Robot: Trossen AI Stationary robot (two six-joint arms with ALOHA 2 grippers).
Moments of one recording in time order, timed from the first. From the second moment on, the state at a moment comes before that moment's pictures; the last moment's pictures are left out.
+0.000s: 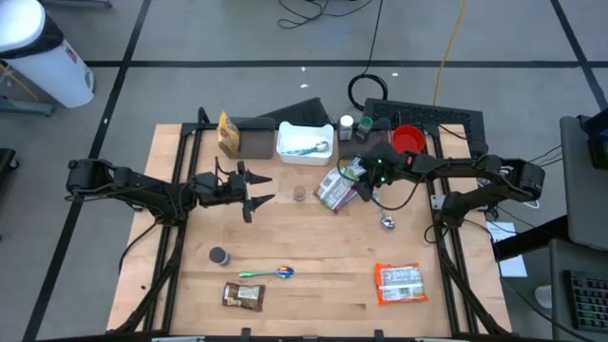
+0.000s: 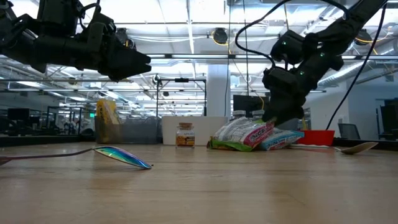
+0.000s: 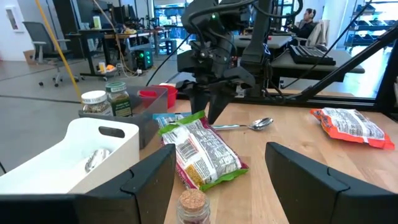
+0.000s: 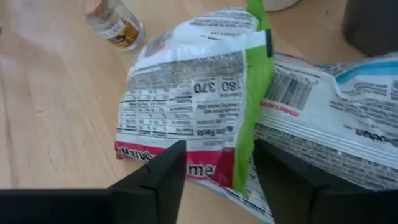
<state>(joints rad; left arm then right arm) 0.08 1.17 0.20 0.94 -0.08 0.00 -0.47 1.31 0.56 -0.07 -0.24 0.30</state>
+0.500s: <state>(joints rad) 0.08 1.17 0.20 0.94 -0.08 0.00 -0.46 1.31 0.55 -0.03 -0.23 0.26</state>
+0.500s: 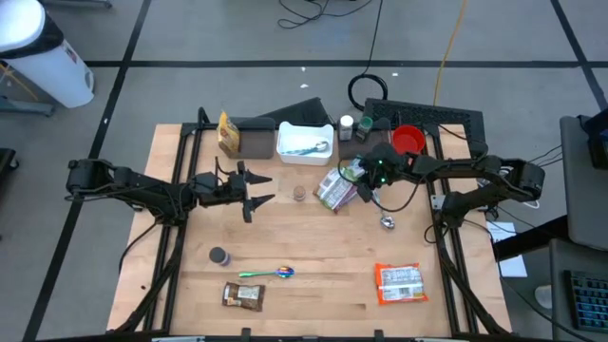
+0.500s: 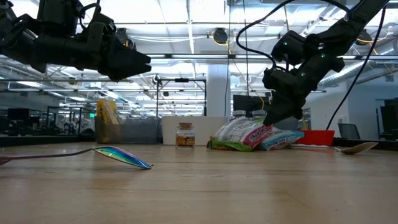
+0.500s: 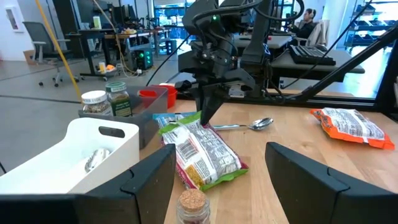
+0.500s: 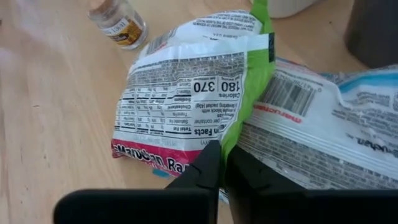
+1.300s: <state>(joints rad) 0.14 1.18 0.67 0.13 -0.02 0.19 -0.21 1.23 0.87 -0.41 -0.05 0.09</state>
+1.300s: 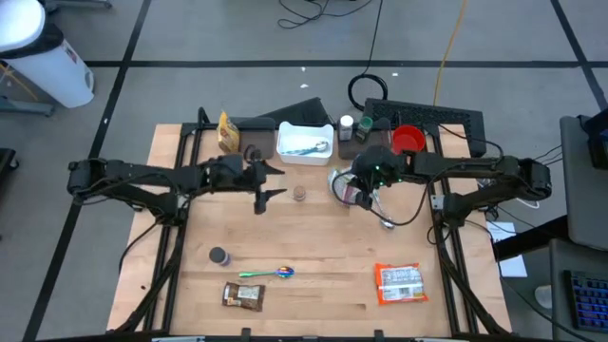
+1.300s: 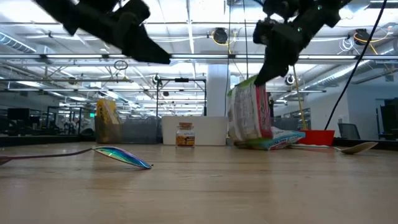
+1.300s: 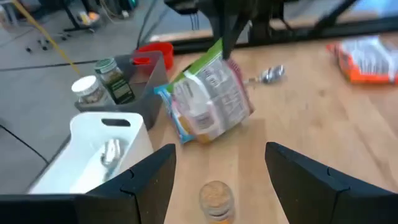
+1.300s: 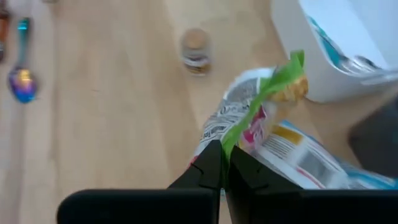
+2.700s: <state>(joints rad) 0.11 1.91 1.57 -0.38 0.68 0.46 0.12 1.23 0.89 -0.33 -0.19 0.02</state>
